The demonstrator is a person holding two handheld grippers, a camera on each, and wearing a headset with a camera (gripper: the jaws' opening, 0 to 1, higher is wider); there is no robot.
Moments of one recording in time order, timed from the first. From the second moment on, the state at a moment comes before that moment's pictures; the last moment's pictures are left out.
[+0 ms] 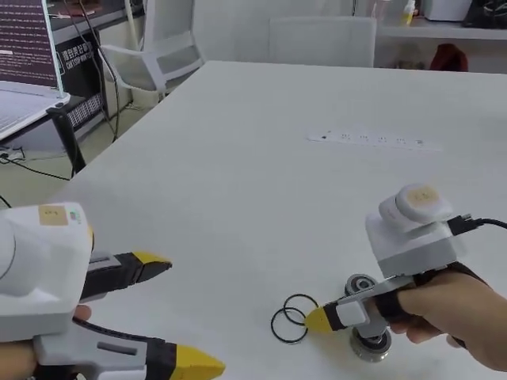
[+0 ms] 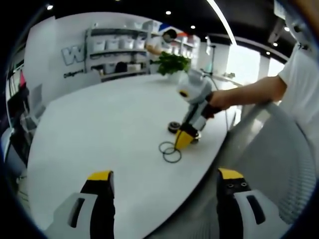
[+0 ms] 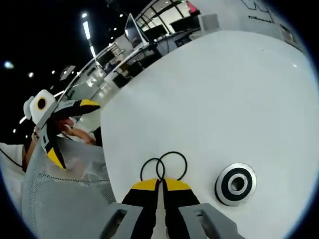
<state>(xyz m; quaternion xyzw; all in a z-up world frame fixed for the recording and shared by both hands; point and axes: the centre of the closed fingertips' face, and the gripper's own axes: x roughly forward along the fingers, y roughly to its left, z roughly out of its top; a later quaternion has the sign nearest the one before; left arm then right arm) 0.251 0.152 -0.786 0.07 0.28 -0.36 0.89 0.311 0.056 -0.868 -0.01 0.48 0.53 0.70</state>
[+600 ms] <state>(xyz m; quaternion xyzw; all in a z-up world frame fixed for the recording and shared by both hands) 0.250 0.151 -0.788 0.07 0.28 -0.37 0.89 0.330 0.053 -0.827 0.03 0.42 0.53 0.73</state>
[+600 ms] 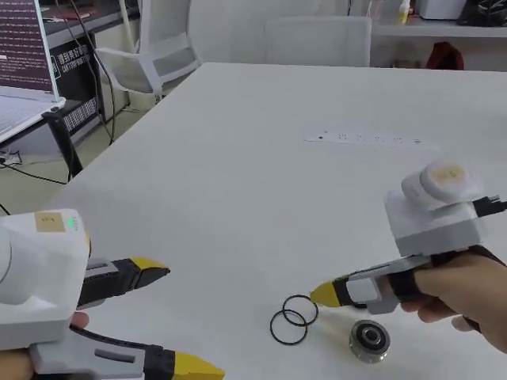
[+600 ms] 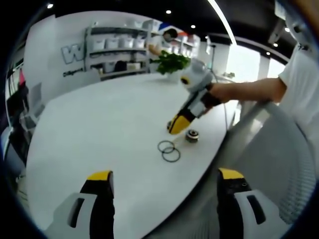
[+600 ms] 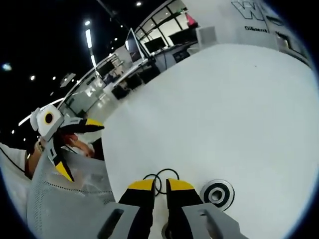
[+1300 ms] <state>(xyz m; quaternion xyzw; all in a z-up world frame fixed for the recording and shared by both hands) 0.249 0.146 -0.782 0.08 0.27 -0.38 0.88 0.344 0.049 -0.748 0.02 0.28 0.57 0.77</state>
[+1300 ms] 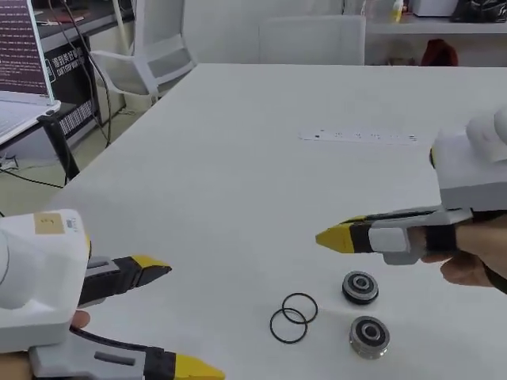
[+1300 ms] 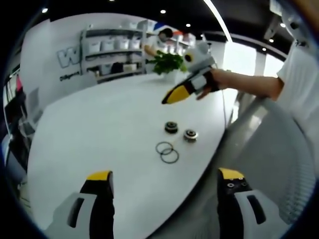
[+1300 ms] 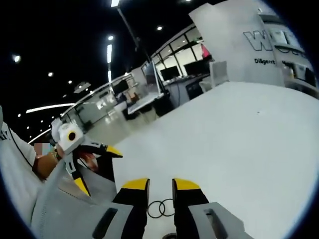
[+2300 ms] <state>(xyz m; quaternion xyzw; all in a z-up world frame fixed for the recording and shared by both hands) 0.345 0.069 -0.672 0.20 0.11 -0.46 0.86 0.386 -0.033 -0.768 0.02 0.25 0.50 0.83</state>
